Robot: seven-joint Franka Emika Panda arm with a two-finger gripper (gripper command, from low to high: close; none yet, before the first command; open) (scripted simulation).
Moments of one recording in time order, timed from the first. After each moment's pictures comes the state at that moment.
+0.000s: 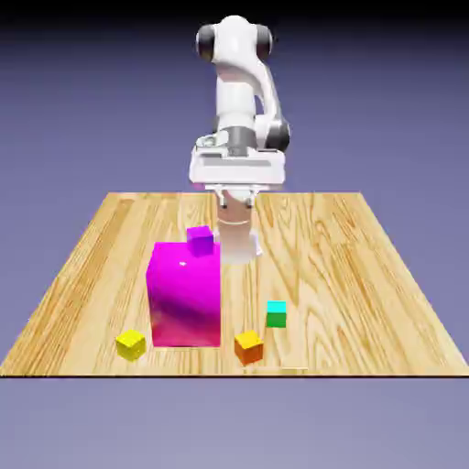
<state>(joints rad) -0.01 -0.53 0.04 -2.80 -0.03 3.01 0.70</state>
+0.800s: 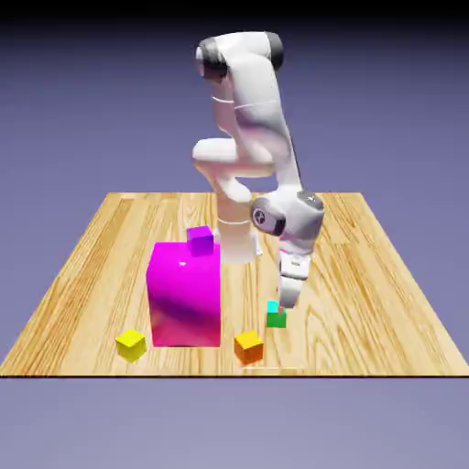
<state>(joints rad) -0.17 0.23 0.43 -2.68 -0.77 2.72 0.27</state>
